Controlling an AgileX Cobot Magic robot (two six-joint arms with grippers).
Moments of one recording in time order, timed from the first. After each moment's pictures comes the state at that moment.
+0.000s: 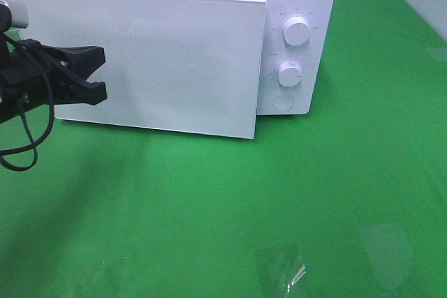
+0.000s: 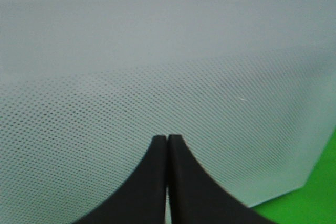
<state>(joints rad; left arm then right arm) -0.30 1.71 -0.56 0.35 -0.92 -0.24 0.08 0.00 -0.49 -0.06 0.97 0.05</state>
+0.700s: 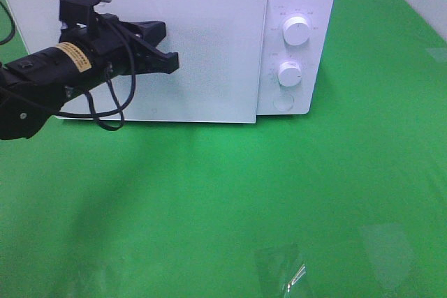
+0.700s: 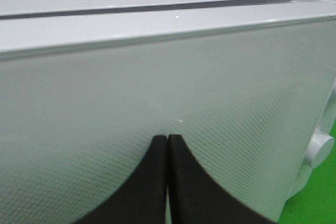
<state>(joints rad) -0.49 1.89 -0.84 0.13 -0.86 -0.14 0.08 0.00 -0.49 -0.06 0.97 0.05</state>
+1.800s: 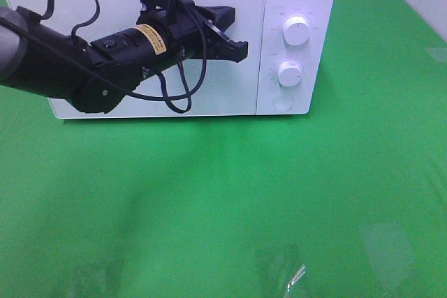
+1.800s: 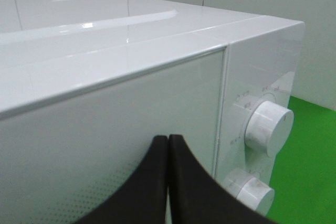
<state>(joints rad) -0.62 2.04 -1.13 0.15 -0.77 -0.14 0.08 0.00 -0.49 -0.06 0.97 0.05</state>
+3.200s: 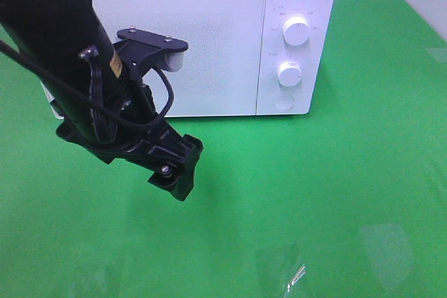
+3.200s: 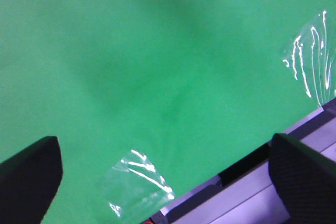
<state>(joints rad) -0.79 1.67 -1.15 -0.05 0.90 -0.18 0.08 0.00 -0.49 -0.06 0.97 0.05</state>
